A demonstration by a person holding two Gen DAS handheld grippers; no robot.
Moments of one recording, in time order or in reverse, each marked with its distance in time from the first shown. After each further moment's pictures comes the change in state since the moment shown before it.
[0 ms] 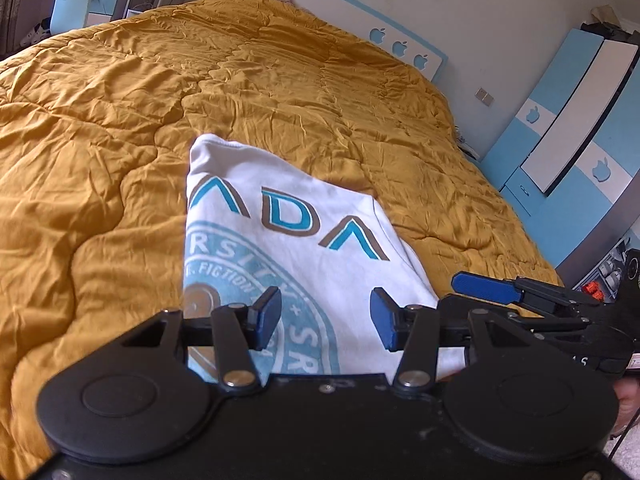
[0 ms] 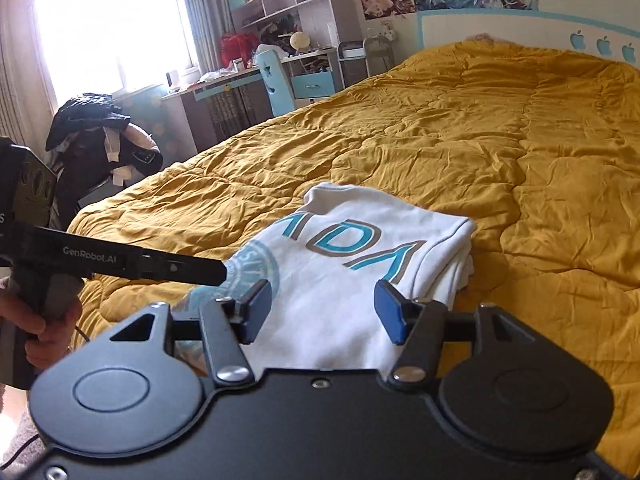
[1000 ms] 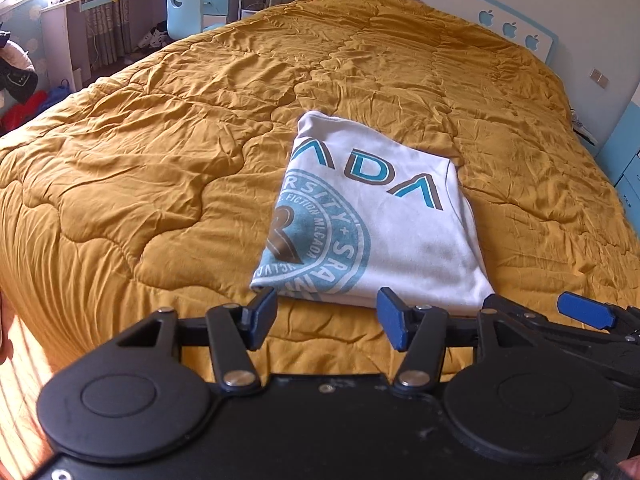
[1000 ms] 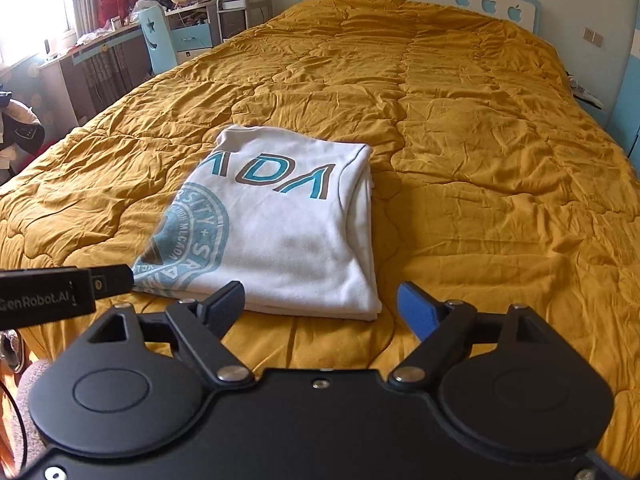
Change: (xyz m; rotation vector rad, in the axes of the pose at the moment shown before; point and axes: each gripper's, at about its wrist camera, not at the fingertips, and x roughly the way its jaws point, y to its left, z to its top) left arm -0.080 -0.092 -0.044 -0.046 0.056 0.450; right arm -0.057 0.076 -0.009 0.128 0.165 -0.423
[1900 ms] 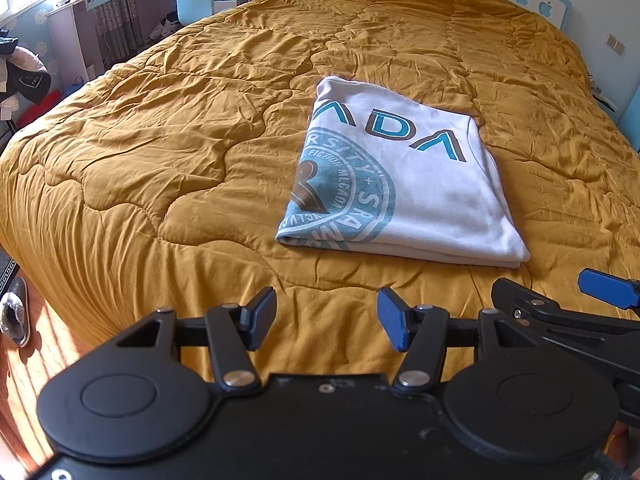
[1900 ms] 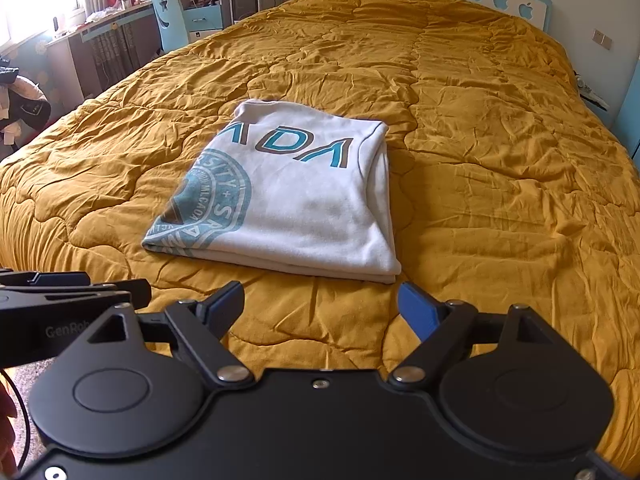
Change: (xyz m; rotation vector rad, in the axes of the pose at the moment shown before) left arm 0.005 0.000 -0.025 0.051 0.062 0.090; right arm -0.006 0.023 -0.021 -0.050 0.043 -0.021
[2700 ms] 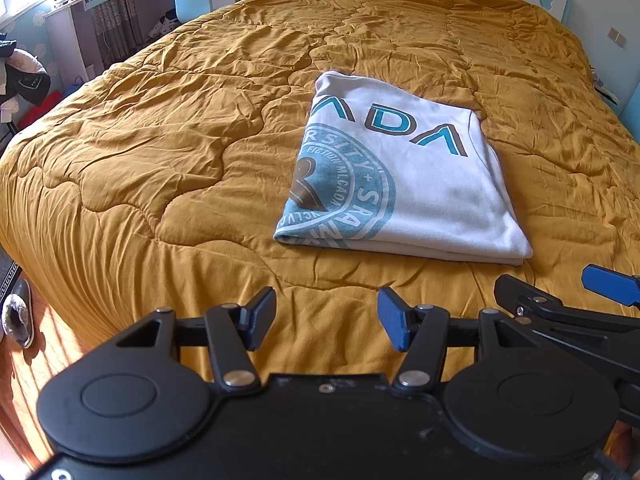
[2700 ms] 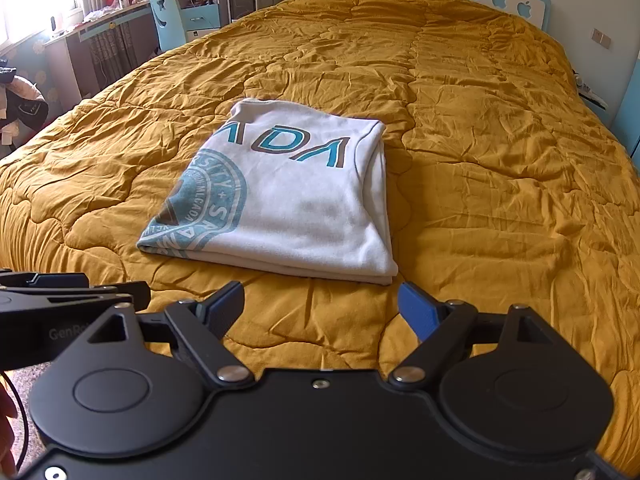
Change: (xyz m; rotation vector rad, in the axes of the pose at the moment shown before) left arm 0.006 -0.003 0.002 0.011 0.018 0.007; right arm 0.003 -0.003 0.002 0.001 0.006 0.000
